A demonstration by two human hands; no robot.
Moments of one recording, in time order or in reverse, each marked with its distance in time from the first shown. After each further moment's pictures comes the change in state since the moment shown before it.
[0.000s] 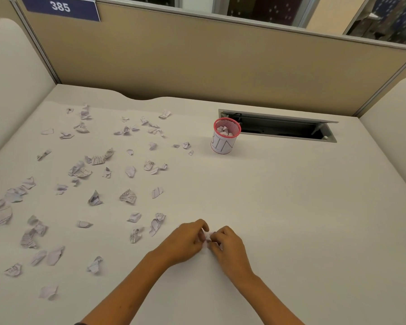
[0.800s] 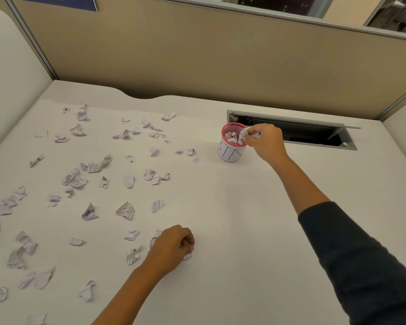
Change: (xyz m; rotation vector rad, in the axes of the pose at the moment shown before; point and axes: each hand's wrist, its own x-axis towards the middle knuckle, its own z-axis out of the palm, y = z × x) left_hand 0.016 -0.024 -0.029 -0.018 0.146 -0.173; right_hand 0.245 -0.053 -0.164 -0.028 0.266 -0.009
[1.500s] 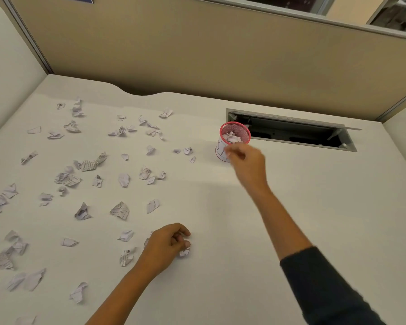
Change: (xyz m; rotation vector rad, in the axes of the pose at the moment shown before) left_hand -0.001 -0.002 0.000 -0.323 0.081 -0.130; right_hand -0.058 -0.014 0.038 0.364 0.063 0.040
